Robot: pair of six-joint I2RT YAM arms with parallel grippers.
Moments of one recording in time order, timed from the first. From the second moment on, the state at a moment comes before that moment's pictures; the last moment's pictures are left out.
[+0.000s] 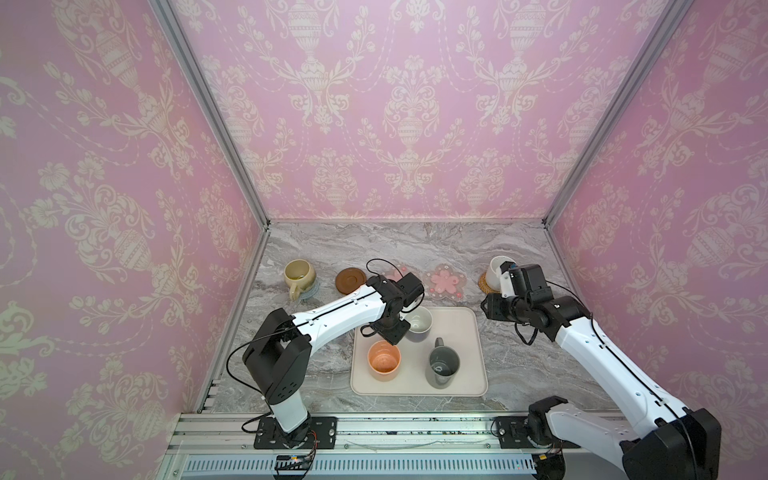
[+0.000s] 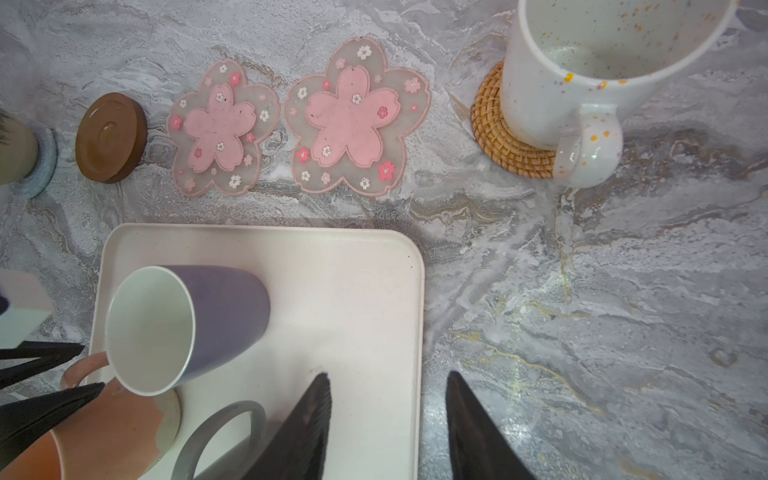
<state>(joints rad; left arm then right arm) -0.79 1.71 1.30 -1.06 -0.04 -0.16 0.27 1.10 0.90 -0.74 -0.05 0.35</state>
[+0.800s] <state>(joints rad) -0.60 1.56 1.14 -1.08 -0.07 -0.24 0.27 1.10 0.89 -0.74 -0.04 0.36</state>
